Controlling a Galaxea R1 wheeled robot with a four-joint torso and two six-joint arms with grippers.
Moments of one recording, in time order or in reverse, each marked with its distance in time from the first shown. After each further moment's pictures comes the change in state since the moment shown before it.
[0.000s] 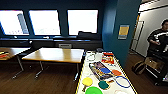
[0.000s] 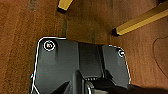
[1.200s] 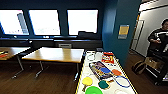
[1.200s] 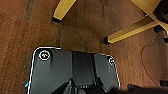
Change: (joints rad) left arm -0.023 -0.160 0.237 -0.003 -0.038 -0.001; right arm 0.183 -0.324 0.285 0.061 0.014 0.007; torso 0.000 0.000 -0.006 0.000
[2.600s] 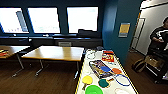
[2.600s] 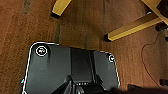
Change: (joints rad) left arm 0.000 0.061 -0.060 0.000 0.002 -0.003; right arm 0.321 0.058 -0.253 0.209 -0.347 0.000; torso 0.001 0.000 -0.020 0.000
